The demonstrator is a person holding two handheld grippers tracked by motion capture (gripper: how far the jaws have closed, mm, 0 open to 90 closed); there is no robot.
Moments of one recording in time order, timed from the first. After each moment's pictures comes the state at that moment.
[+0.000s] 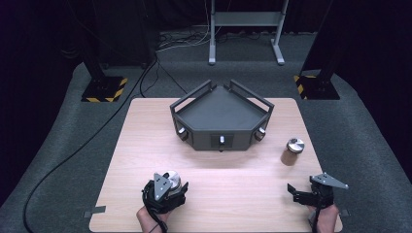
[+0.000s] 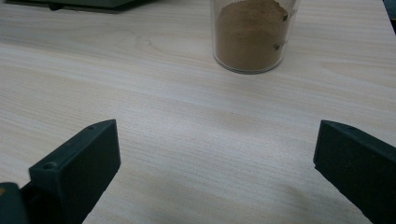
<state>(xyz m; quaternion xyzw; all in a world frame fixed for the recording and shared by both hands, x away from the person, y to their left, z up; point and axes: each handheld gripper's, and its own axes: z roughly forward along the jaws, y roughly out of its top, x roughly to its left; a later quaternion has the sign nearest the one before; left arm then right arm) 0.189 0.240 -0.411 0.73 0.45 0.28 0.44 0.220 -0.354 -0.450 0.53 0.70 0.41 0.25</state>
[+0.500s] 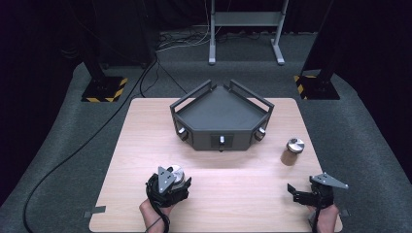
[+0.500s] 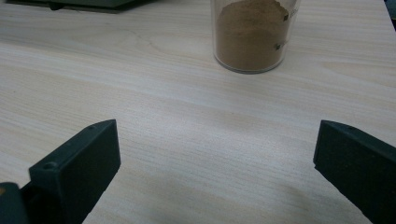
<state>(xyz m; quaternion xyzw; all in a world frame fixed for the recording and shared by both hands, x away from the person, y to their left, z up) 0.204 0.235 -0.401 0.74 0.43 0.27 0.44 0.220 -0.354 -0.450 0.53 0.70 0.41 0.25</state>
